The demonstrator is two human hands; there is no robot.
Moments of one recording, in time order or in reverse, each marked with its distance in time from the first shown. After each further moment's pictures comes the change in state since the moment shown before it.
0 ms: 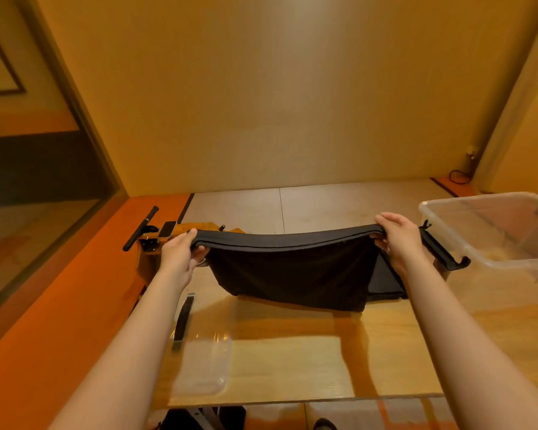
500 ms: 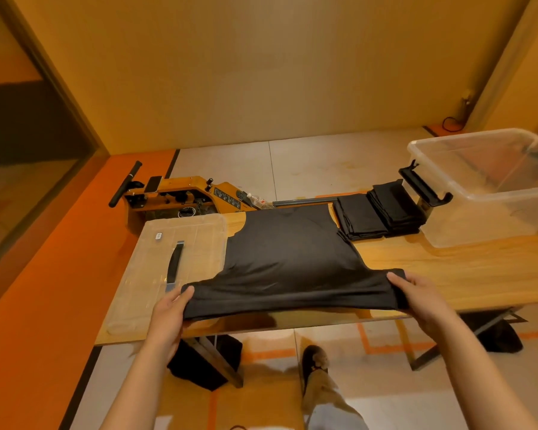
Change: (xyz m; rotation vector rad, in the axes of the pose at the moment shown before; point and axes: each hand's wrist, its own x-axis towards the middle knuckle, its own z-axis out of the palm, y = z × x) left_hand -0.096 -0.134 -0.116 0.401 -0.135 -0.126; right_hand -0.110 0.120 -0.117 -0.320 -0.192 0.267
